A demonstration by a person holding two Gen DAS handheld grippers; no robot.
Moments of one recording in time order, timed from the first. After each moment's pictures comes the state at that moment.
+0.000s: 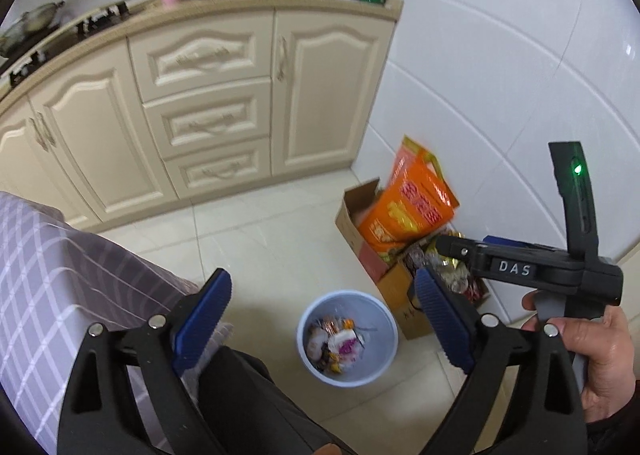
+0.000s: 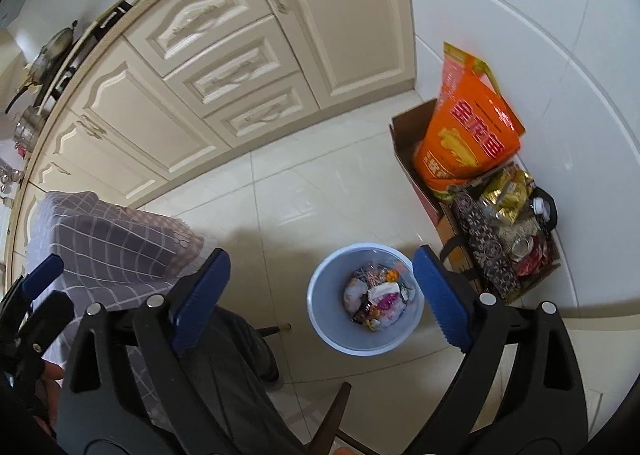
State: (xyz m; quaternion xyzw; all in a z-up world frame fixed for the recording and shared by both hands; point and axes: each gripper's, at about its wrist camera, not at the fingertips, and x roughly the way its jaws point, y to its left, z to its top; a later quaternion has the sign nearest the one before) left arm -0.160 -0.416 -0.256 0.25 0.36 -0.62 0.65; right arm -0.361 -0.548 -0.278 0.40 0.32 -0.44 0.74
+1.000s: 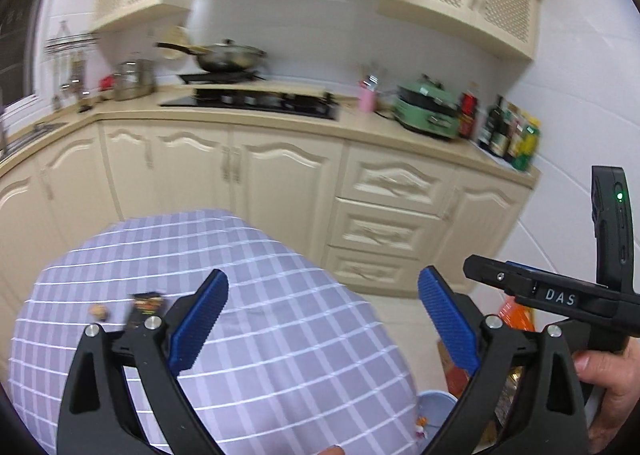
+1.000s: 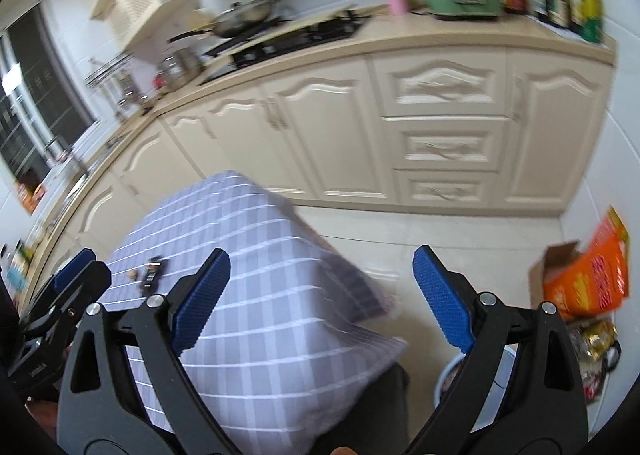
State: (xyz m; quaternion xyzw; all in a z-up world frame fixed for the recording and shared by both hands) left arm 0.027 -0.221 -0.123 0.06 0.27 -0.44 0.85; right arm -0.108 -0.420 -0.120 0.24 0.28 -0.23 0.90
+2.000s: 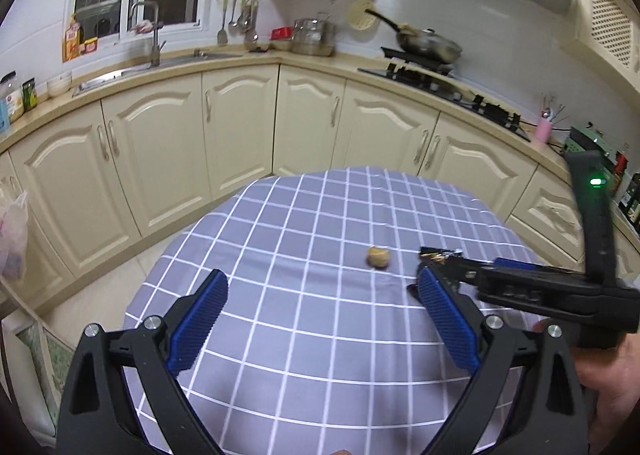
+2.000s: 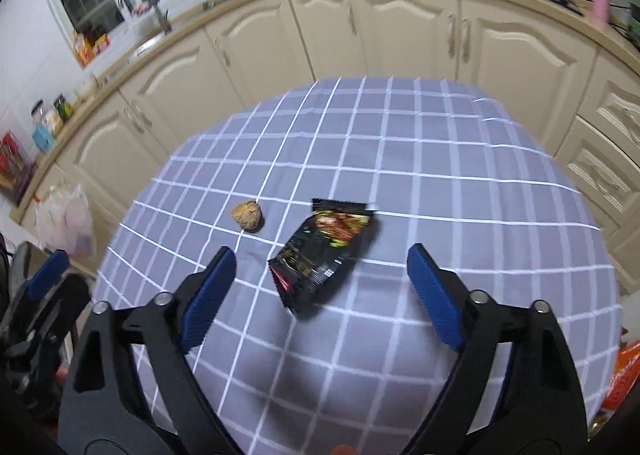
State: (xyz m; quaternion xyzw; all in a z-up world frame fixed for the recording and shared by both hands) left arm 0.173 -0.011 -0.192 0.00 0.34 -0.20 0.92; right arm 0.162 -0.237 -0.213 0.13 0.43 -0.05 0.89
